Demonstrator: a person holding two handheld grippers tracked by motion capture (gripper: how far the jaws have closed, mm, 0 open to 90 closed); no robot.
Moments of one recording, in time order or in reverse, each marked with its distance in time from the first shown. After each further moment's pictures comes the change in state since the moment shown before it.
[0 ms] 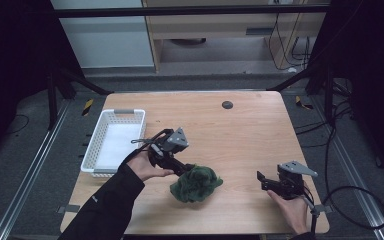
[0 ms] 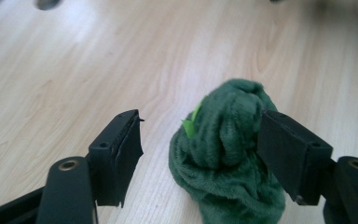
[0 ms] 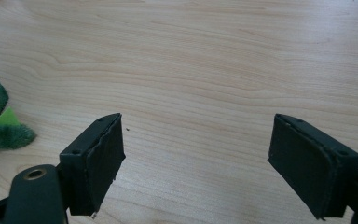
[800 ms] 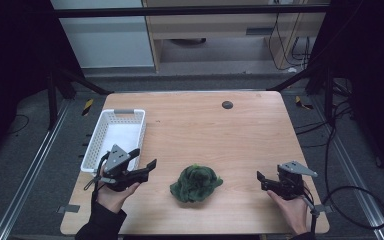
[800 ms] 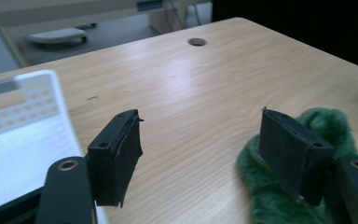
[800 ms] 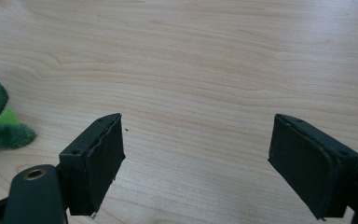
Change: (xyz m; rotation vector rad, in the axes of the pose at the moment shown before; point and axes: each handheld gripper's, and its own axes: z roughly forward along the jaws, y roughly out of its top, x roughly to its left) left arm -0.017 -0.122 -0.048 -0.409 0.411 -0.416; right arm 0.001 0.000 -0.001 0.002 0.000 0.005
